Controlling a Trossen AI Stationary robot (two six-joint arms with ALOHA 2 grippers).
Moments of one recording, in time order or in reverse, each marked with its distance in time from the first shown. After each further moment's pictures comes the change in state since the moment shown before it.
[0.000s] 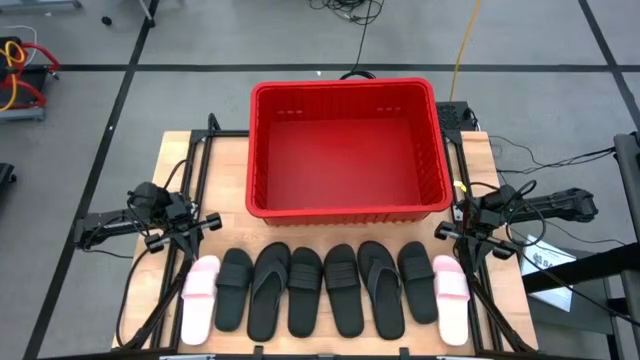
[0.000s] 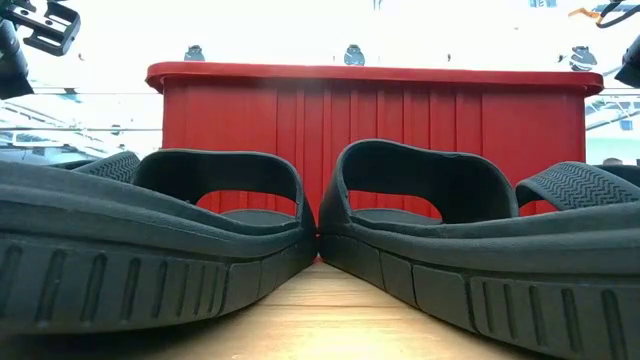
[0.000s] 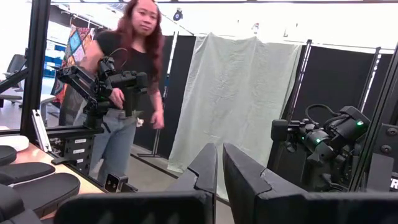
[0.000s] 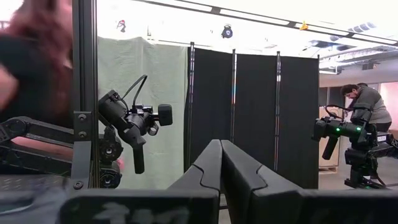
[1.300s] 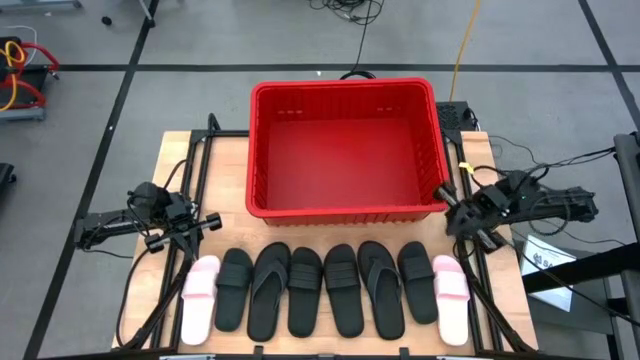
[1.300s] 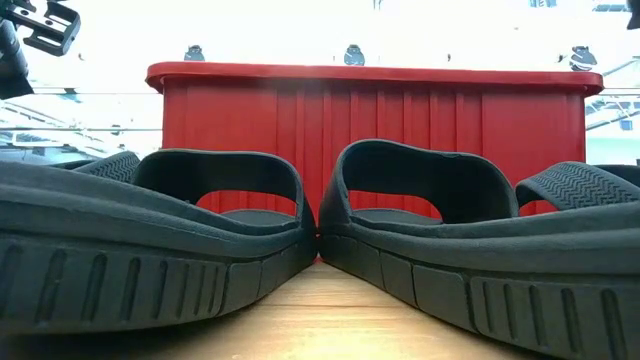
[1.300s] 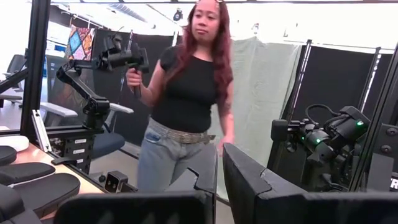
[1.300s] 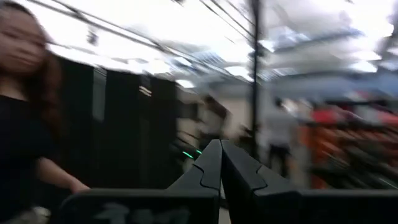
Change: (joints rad) left arm 0.000 0.000 0.000 0.000 0.000 0.000; right arm -0.002 0.009 0.388 -0.685 0.586 -0.438
